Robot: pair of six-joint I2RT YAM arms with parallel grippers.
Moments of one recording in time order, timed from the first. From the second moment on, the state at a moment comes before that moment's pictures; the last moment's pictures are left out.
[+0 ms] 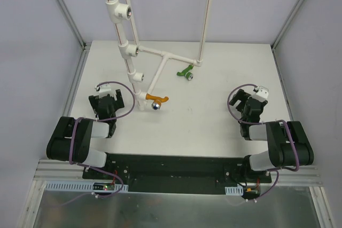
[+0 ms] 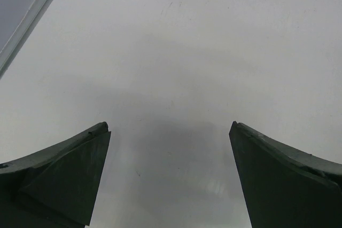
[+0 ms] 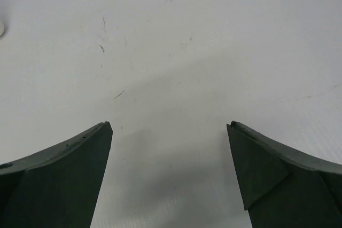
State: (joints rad) left arm -0.09 1.43 0.24 0.84 -0.40 -0.08; right arm 0.07 1.43 0.24 0.86 0.28 0.35
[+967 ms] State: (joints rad) left arm -0.11 0.97 0.42 0.25 -0.59 -0.32; right arm 0.07 1.20 0.78 -0.08 0.21 0.57
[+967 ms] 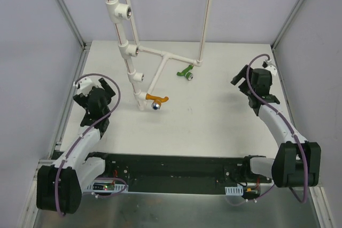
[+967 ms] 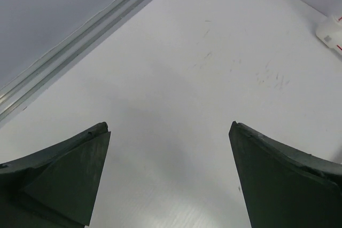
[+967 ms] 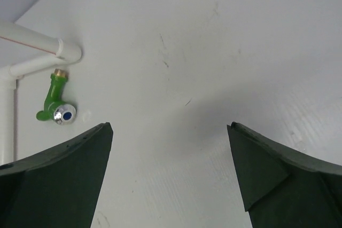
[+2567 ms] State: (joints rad) left arm -0.11 0.66 0.62 -0.61 -0.58 -0.80; right arm 0.42 2.31 1.93 -0.57 0.11 0.90
